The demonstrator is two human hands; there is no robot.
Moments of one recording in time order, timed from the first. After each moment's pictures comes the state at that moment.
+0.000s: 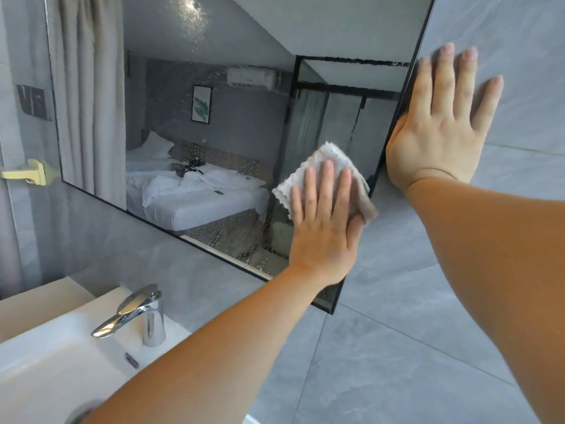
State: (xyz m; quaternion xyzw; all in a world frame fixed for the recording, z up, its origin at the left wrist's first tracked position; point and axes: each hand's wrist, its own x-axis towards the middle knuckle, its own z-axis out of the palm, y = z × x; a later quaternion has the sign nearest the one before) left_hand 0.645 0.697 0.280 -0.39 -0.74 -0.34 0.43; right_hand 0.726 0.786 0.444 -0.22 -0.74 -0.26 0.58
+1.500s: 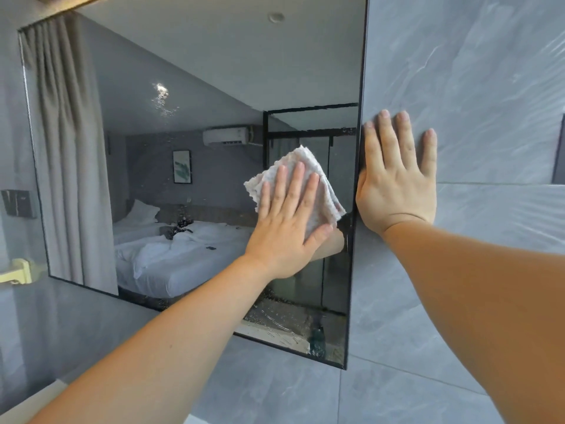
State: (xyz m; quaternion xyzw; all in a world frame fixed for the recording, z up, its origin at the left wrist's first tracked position) left_hand 0.580 0.647 0.375 -0.49 -0.70 -0.17 0.50; right_hand 0.722 0.790 0.440 -0.21 -0.72 -0.26 0.61
